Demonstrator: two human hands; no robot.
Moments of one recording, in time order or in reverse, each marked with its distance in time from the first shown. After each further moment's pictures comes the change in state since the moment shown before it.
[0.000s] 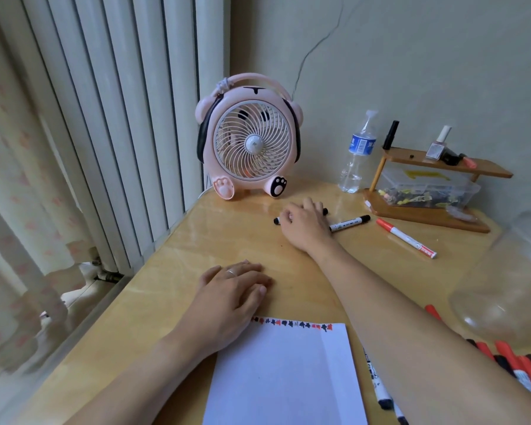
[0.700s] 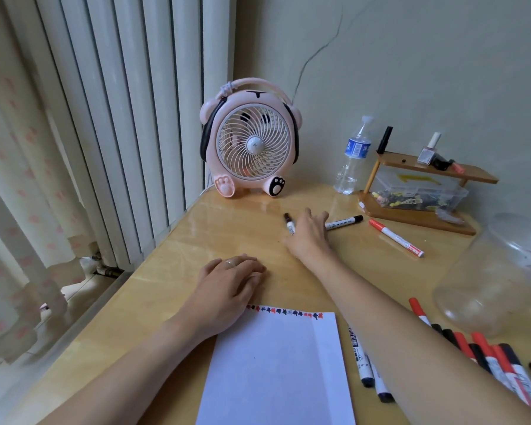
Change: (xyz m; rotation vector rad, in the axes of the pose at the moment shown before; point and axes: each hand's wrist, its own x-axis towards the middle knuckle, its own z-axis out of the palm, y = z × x) left_hand -0.003 0.002 -0.003 -0.008 0.065 0.064; right_hand -0.049 -0.018 -0.022 0.081 -0.022 0.266
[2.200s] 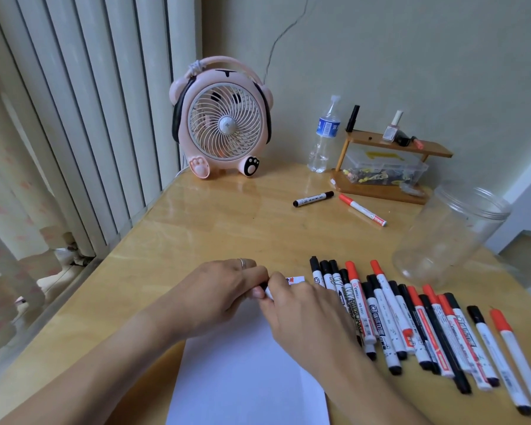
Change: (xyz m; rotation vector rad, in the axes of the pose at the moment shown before) left_hand -0.036 0.060 -0.032 0.024 -0.162 0.488; right_hand -0.212 0.055 -0.041 -0.310 0.276 -0.570
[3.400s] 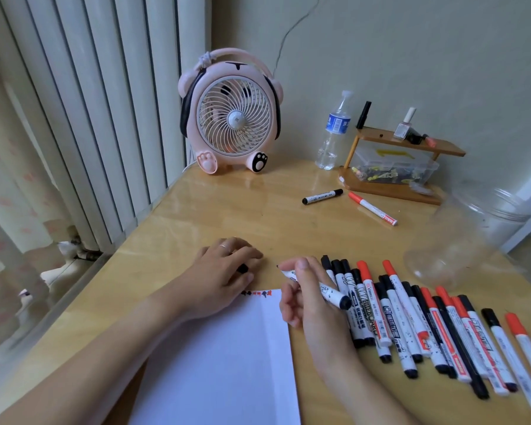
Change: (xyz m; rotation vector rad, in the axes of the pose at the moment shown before) left_hand -0.005 -0.043 0.015 -0.044 -0.096 -0.362; right_hand -0.001 -0.014 0.007 1.415 -0.057 0.632
